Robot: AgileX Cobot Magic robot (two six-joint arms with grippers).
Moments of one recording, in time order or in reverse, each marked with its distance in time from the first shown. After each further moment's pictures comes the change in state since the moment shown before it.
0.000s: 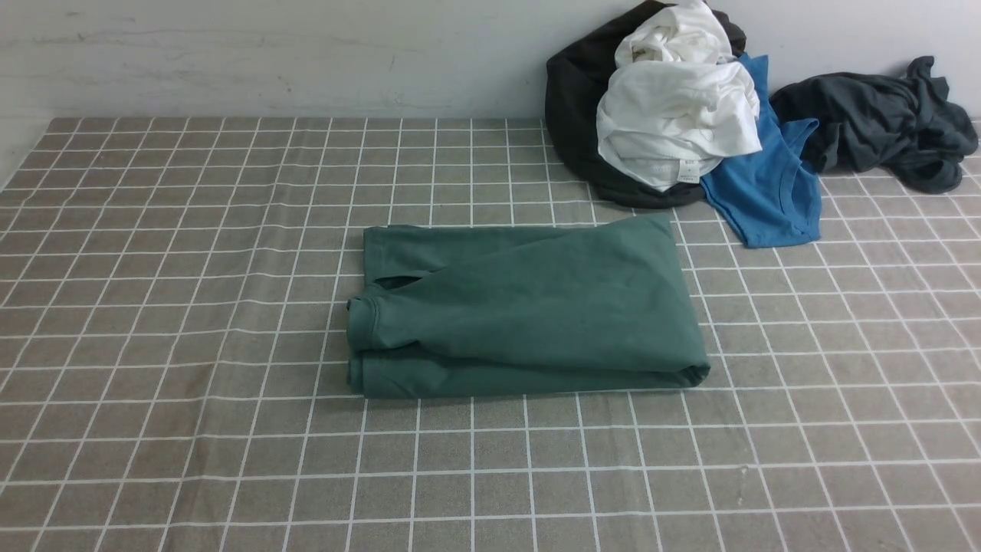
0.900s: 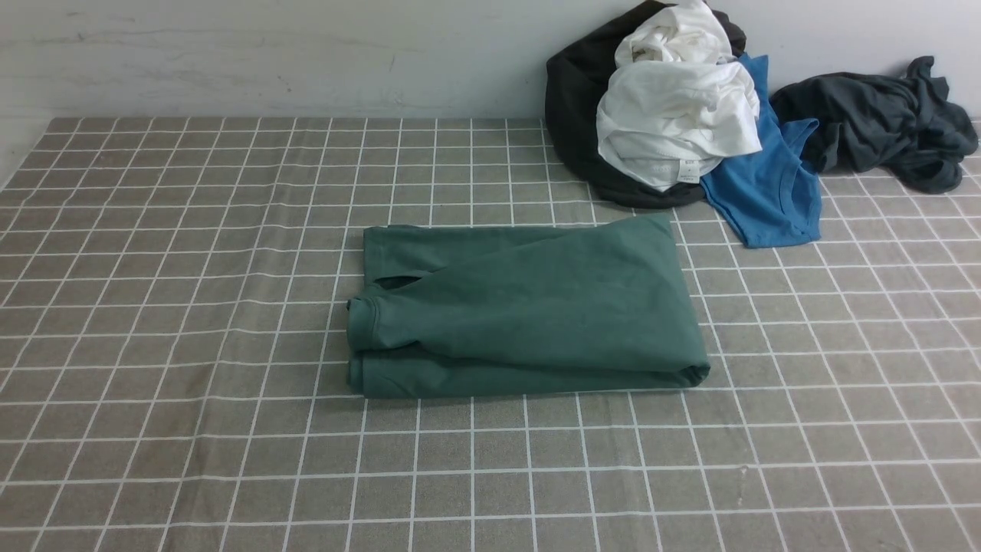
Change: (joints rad) right arm 0.000 0.000 0.000 0.000 0.000 0.128; left arm 0.000 0.000 0.000 0.000 0.000 0.000
